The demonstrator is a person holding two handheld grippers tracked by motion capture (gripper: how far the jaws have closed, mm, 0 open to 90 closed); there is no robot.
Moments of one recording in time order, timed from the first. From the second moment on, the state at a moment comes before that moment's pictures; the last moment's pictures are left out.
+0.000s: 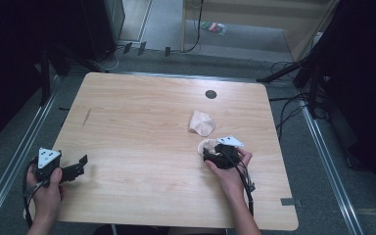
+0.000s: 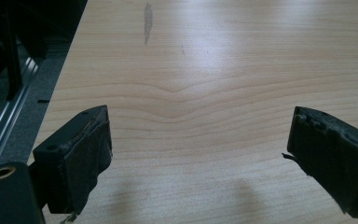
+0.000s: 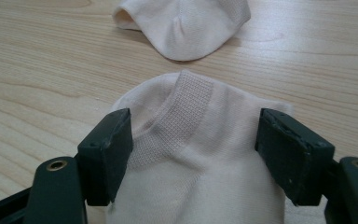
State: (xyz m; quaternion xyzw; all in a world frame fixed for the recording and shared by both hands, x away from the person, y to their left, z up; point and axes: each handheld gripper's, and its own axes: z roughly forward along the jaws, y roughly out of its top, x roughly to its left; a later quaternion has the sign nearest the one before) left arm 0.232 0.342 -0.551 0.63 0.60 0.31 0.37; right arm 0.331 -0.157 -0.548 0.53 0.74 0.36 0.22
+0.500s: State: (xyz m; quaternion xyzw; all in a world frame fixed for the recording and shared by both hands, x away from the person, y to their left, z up) left arm 0.232 0.342 -0.551 0.63 0.60 0.31 0.37; right arm 0.326 -0.170 -0.549 0.54 0.72 0.37 0.23
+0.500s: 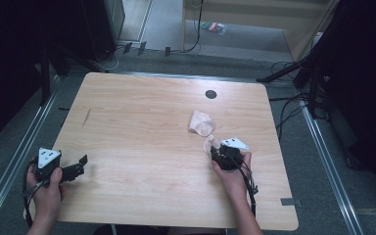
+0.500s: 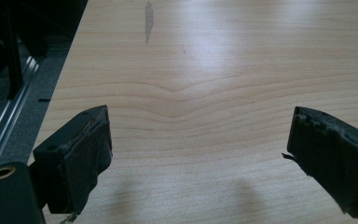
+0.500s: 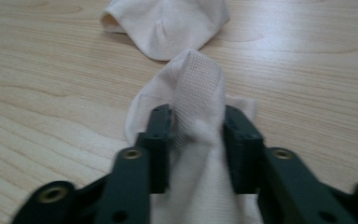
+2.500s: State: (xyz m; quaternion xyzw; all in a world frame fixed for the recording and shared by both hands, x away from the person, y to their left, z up) left arm 0.222 0.296 -0.532 0.66 0.56 0.31 0.40; right arm 0.229 -0.057 -0.505 0.40 0.77 0.48 0.12
